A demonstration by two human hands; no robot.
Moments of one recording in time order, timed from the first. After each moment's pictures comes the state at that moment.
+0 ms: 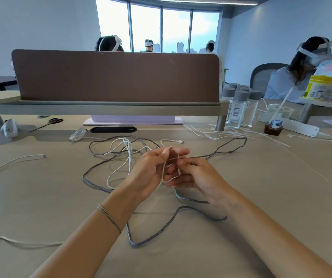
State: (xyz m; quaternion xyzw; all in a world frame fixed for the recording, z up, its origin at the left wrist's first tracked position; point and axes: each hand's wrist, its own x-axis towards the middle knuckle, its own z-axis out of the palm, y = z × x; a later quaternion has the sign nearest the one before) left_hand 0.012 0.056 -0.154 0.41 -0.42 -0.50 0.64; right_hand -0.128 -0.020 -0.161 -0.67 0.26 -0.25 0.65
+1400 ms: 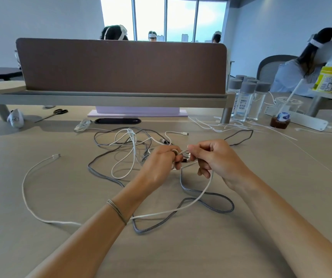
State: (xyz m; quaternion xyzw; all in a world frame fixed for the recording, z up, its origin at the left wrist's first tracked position) left_hand 0.005 0.056 -0.157 0.61 -0.51 -0.28 0.54; right_hand -0.149 -0.031 -0.141 -0.76 0.26 -0.29 0.53
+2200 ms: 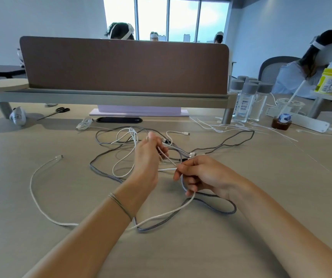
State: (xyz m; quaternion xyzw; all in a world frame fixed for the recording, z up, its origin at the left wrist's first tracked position) left_hand 0.011 0.051 -0.158 0.54 -0.22 -0.31 0.75; right_hand -0.138 -0.015 -0.154 -0.72 0.27 -0.10 0.63
